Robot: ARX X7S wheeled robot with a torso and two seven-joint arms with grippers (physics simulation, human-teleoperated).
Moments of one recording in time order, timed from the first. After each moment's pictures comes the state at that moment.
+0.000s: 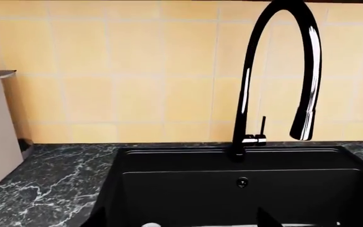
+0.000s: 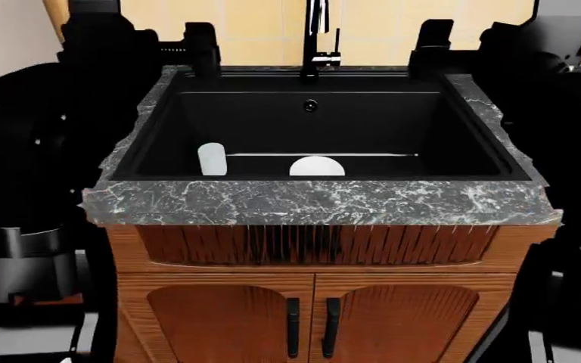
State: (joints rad) left arm -1.27 -0.14 0.07 -0.12 -0.30 -1.15 -0.12; right arm 1.21 0.28 -0.01 -0.03 0.36 1.17 0.04
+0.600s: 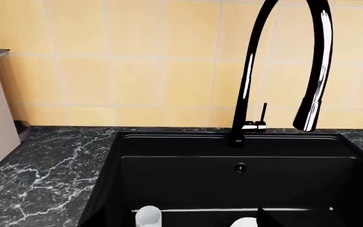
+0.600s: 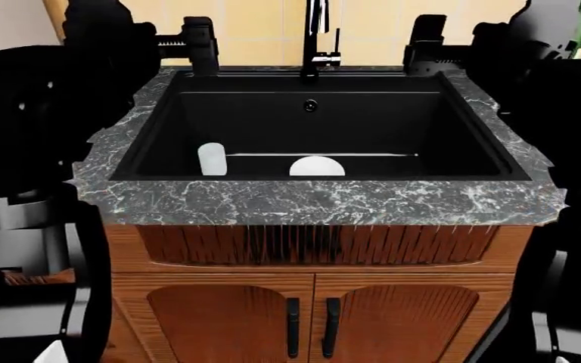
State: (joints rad) left arm -1.35 -0.14 0.07 -0.23 -0.33 -1.21 -0.13; right arm 1.27 0.27 -0.02 0.06 0.39 1.21 0.02
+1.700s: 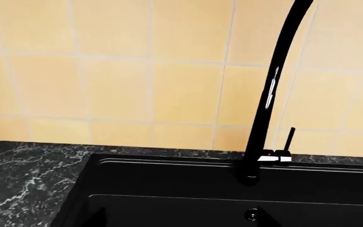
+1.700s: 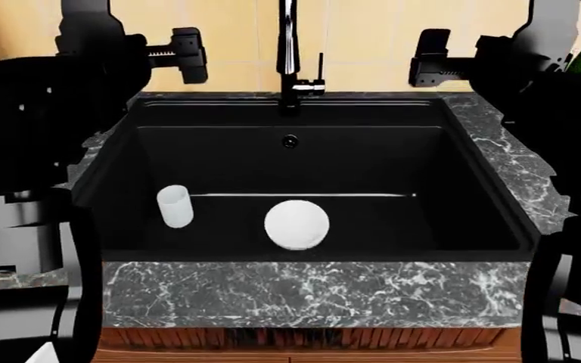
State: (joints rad) left arm -1.34 -0.17 0.07 -0.30 -0.34 -1.16 -0.15; right arm 1.25 0.32 -0.04 0.14 0.41 1.12 -0.04
